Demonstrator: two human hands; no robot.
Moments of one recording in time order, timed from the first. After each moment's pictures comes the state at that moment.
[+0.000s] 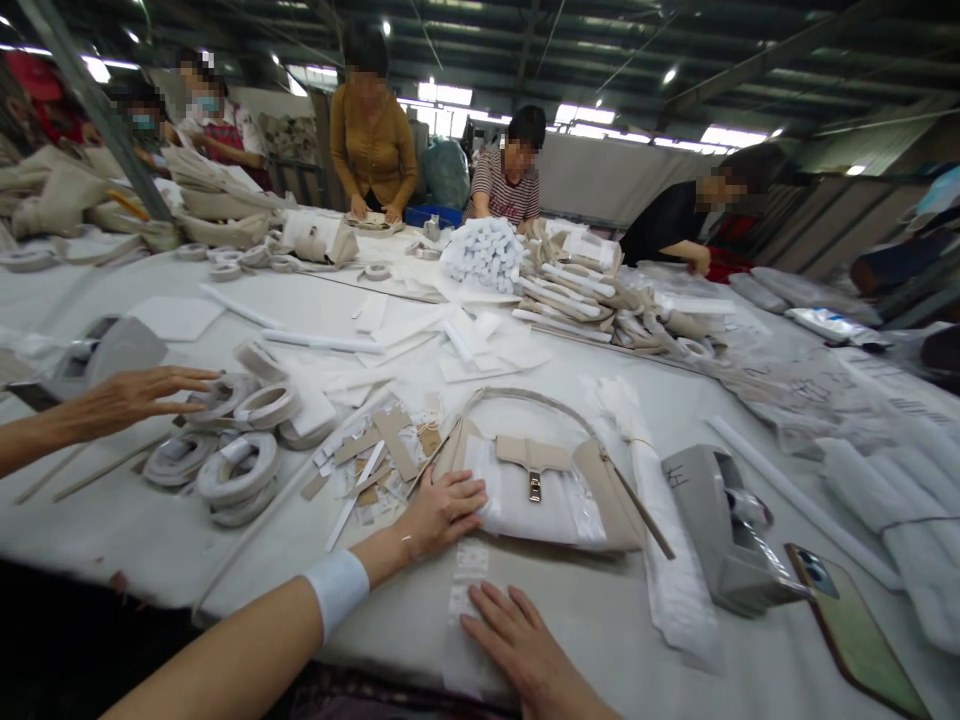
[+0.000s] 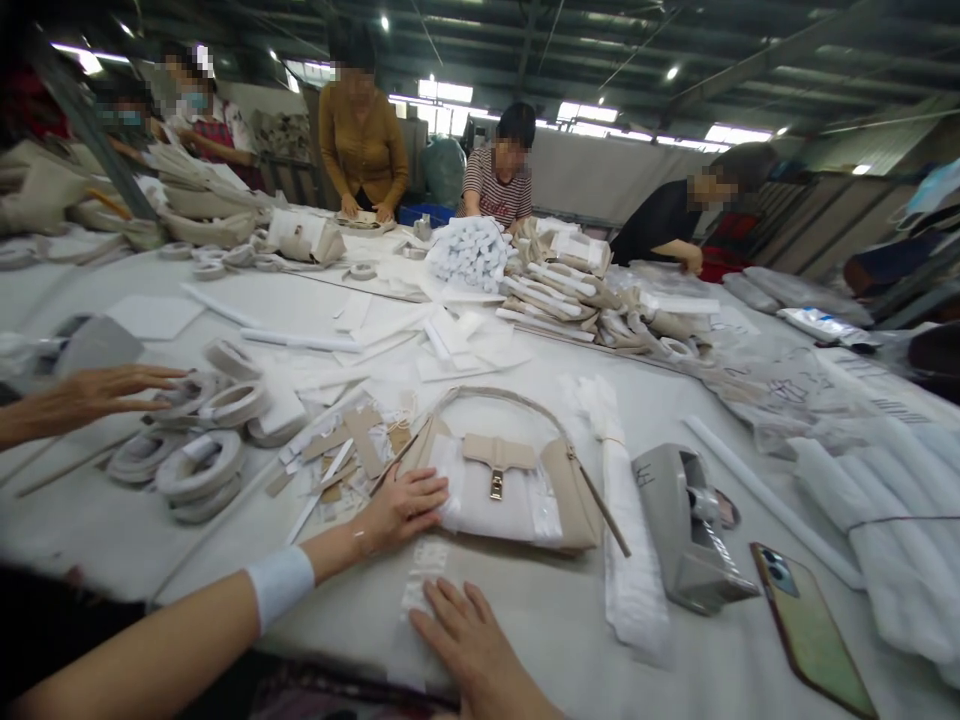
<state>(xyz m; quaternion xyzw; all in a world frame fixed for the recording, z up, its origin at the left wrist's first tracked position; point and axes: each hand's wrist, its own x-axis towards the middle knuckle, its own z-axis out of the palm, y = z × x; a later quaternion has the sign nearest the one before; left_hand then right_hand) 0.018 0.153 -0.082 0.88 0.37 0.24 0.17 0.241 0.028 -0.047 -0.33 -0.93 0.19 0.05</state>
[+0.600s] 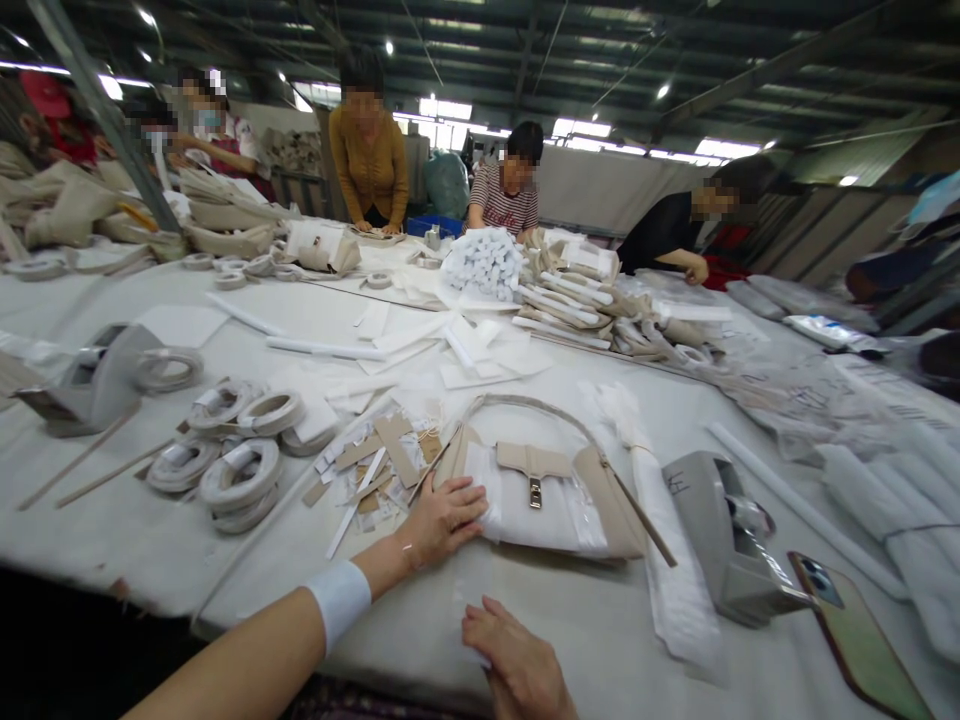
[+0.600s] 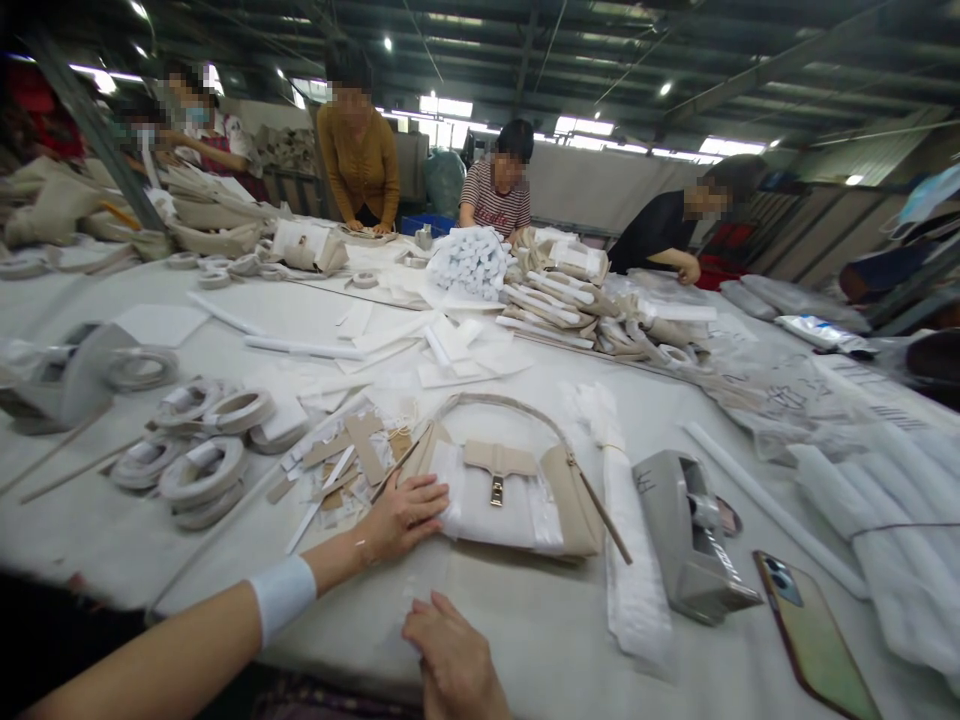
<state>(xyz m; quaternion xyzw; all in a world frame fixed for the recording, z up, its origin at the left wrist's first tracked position) 0.019 0.150 -0.077 0.88 0.37 0.25 0.16 0.200 0.027 -0.046 -0.31 -0.87 0.10 0.36</state>
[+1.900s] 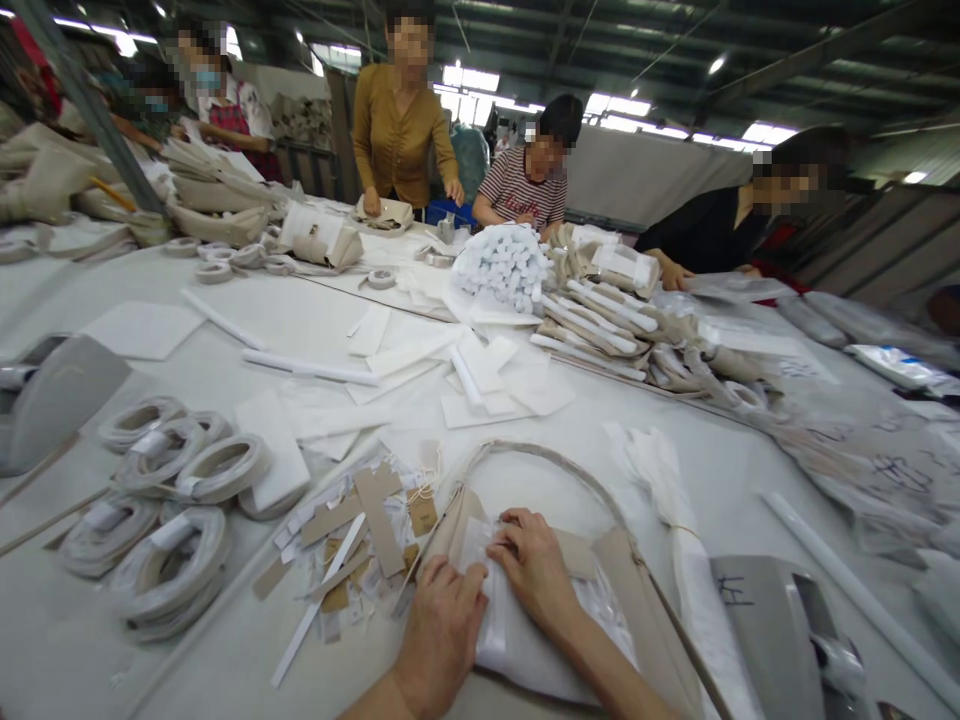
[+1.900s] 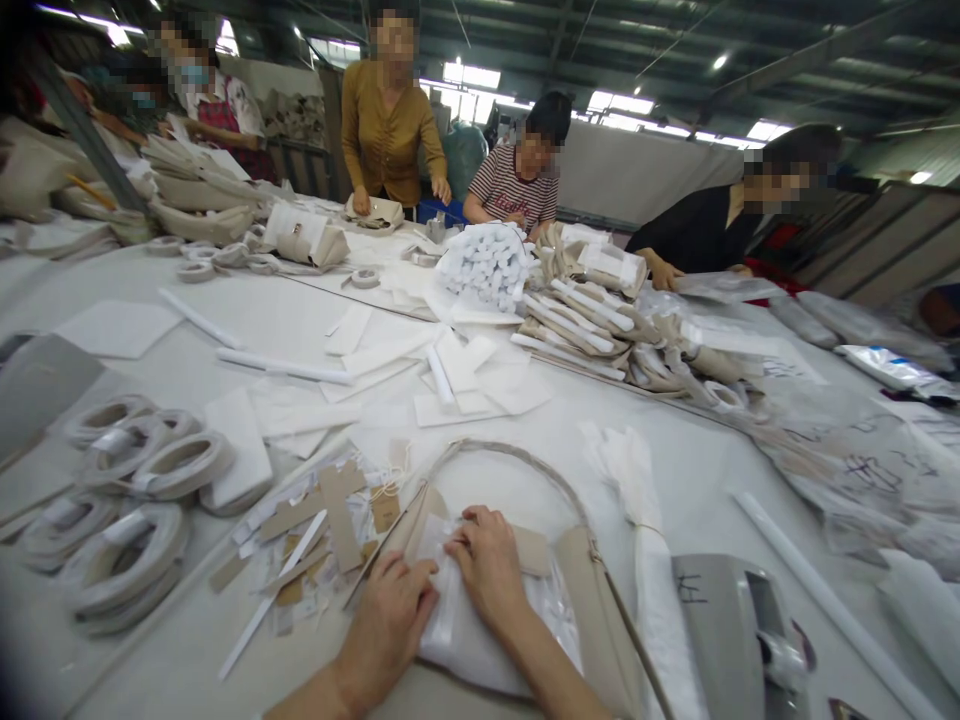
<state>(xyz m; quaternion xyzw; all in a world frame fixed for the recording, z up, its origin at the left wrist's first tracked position) 0.073 0.168 -0.067 0.76 0.56 0.31 0.14 0.224 0.243 -0.039 -0.55 -0.81 0.15 0.17</state>
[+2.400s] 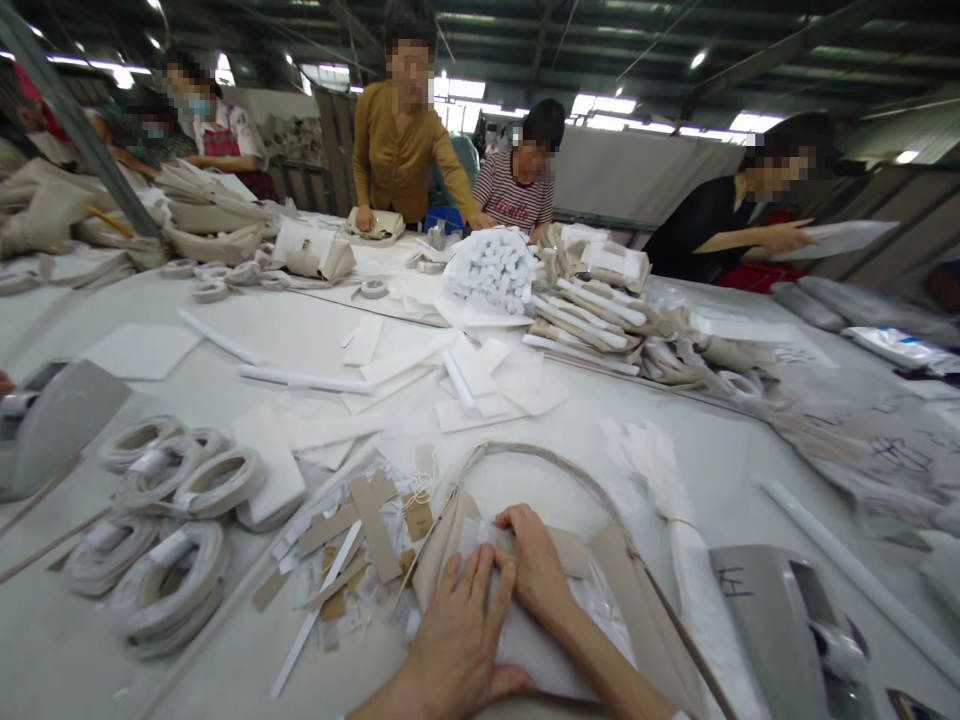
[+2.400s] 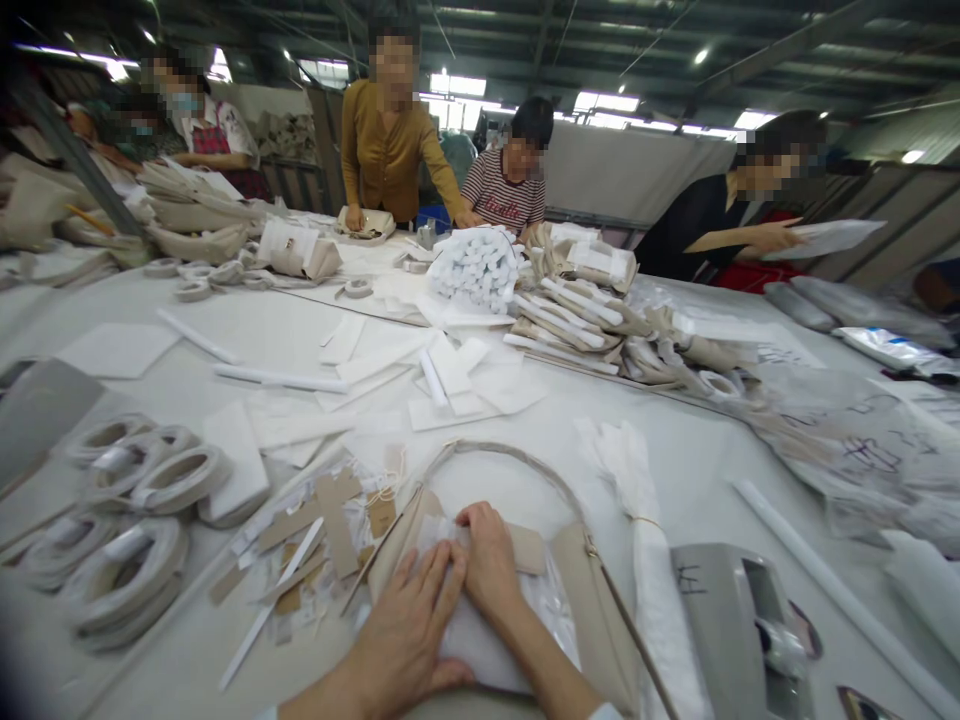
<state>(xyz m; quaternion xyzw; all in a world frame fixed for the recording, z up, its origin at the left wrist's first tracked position) 0.084 0.170 -0.065 0.88 0.45 0.14 0.06 0.231 0.252 -0.055 -0.57 -0.76 0.22 0.21</state>
